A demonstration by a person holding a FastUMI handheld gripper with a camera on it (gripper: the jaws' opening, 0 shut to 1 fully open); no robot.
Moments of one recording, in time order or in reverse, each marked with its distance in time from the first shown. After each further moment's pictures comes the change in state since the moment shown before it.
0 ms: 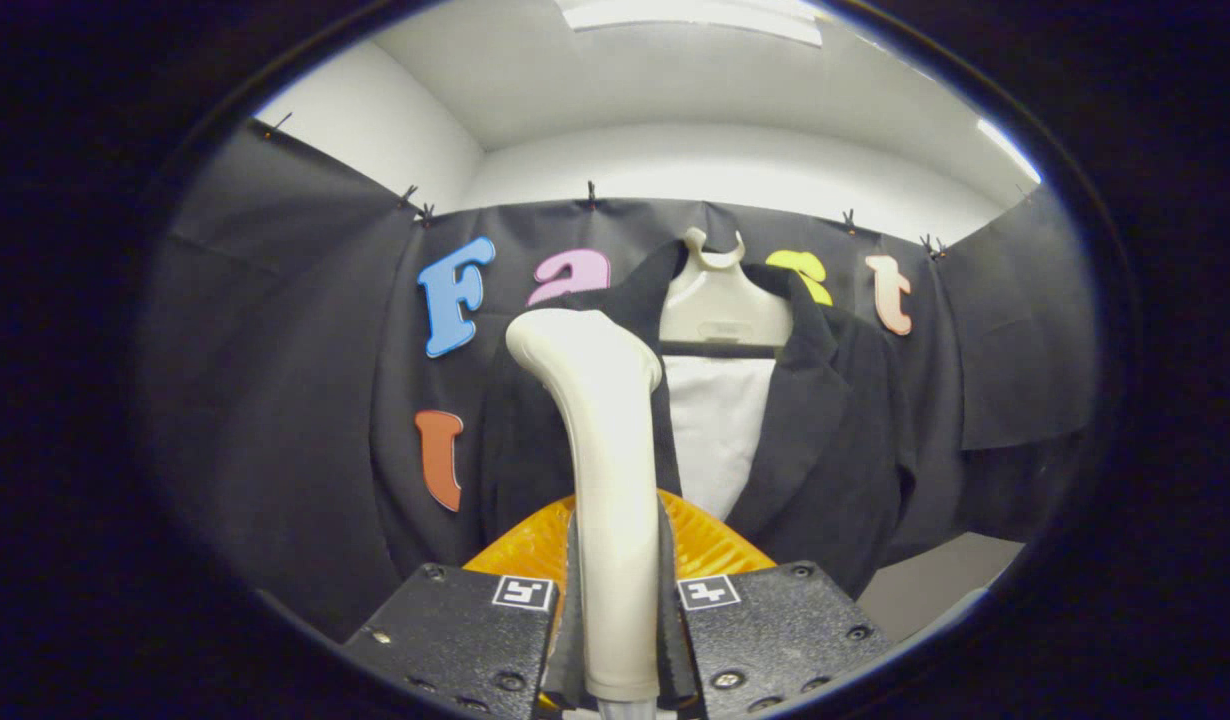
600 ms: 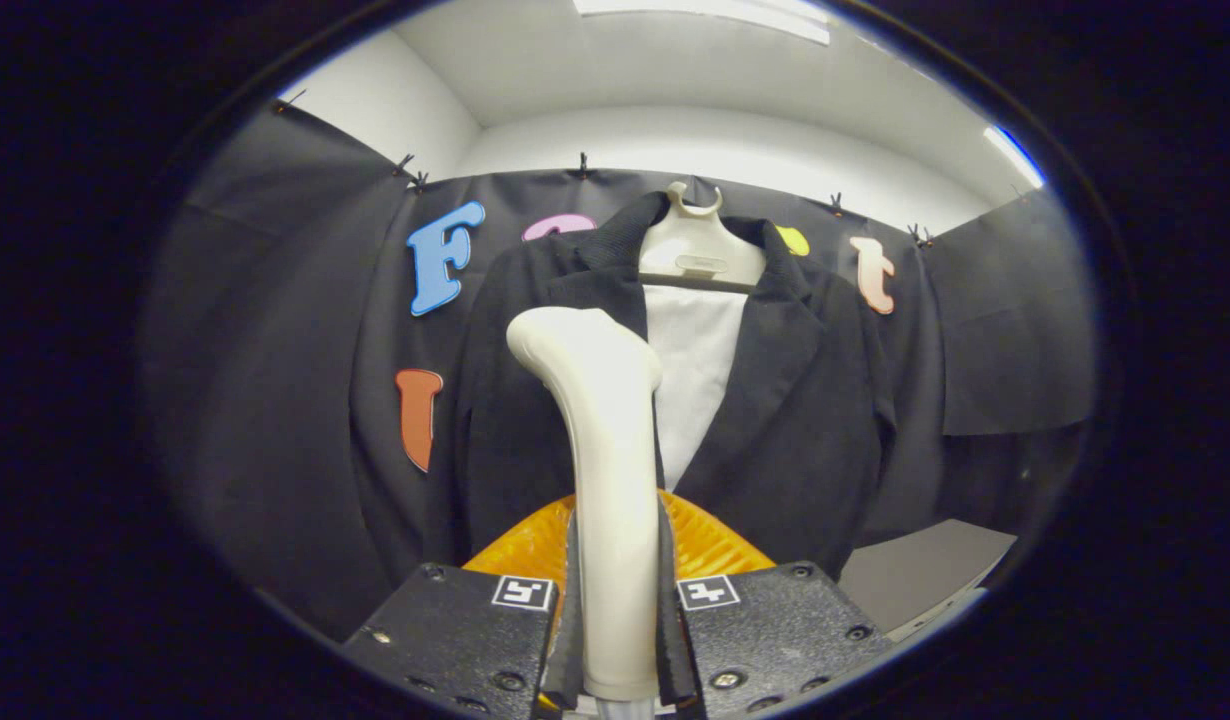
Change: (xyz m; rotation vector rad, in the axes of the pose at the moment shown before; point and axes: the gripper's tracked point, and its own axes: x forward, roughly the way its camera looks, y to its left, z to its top) arm -0.014 -0.014 -0.053 -0.028 0.068 -0.035
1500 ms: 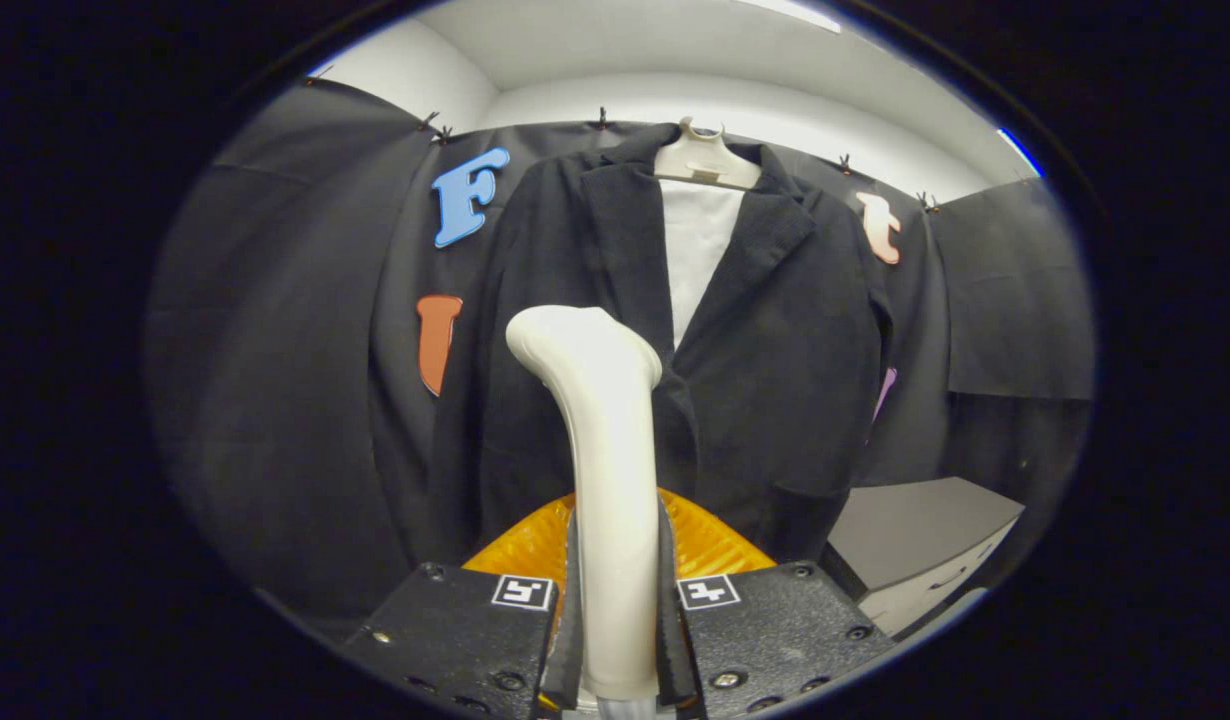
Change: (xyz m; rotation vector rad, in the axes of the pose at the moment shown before) arm -0.050 0.009 -0.117 -0.030 0.148 0.041
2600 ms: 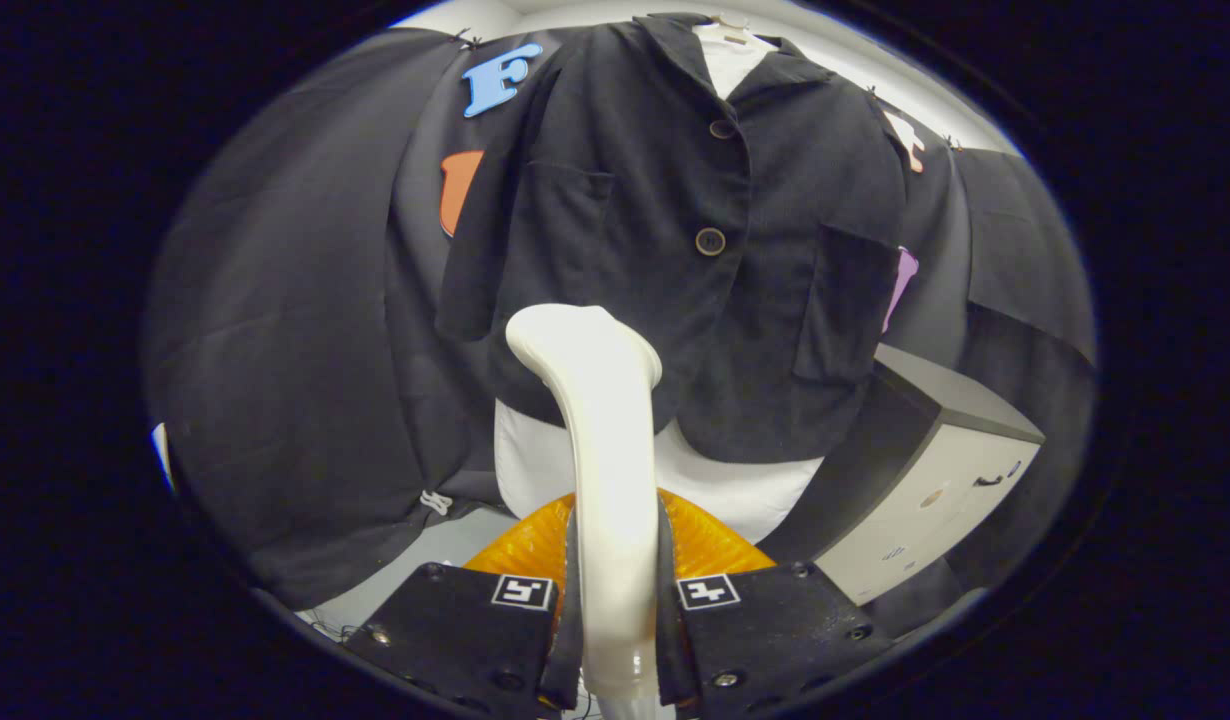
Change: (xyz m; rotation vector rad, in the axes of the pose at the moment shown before) arm -0.033 0.021 -0.212 -0.026 0.361 0.039
